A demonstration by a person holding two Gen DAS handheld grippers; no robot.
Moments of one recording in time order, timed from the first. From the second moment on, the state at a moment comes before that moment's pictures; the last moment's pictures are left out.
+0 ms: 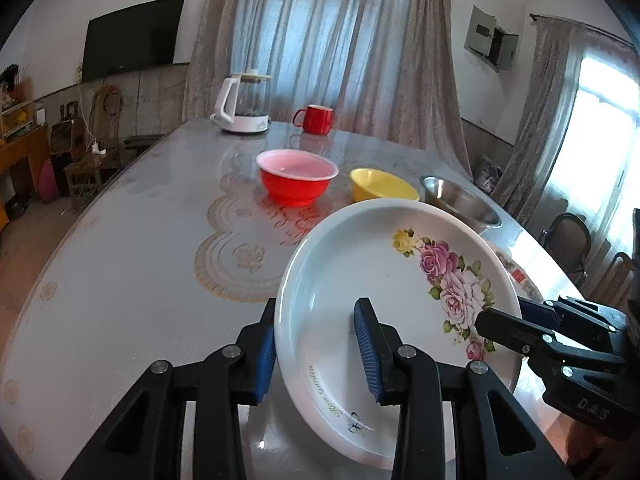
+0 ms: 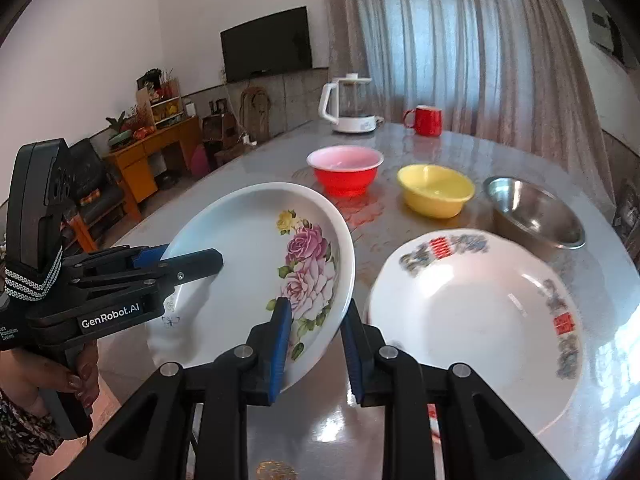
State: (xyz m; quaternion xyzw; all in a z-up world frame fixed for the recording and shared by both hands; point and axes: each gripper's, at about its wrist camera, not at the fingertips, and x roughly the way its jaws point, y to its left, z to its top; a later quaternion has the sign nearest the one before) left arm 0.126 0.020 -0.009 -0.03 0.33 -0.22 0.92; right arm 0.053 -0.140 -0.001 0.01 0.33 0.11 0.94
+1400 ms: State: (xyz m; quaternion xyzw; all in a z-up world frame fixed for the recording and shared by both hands) left arm 0.151 -0.145 -0.002 0.02 0.35 -0.31 0.88; right arm 0.027 -0.276 0.002 0.10 0.32 -0.01 0.94
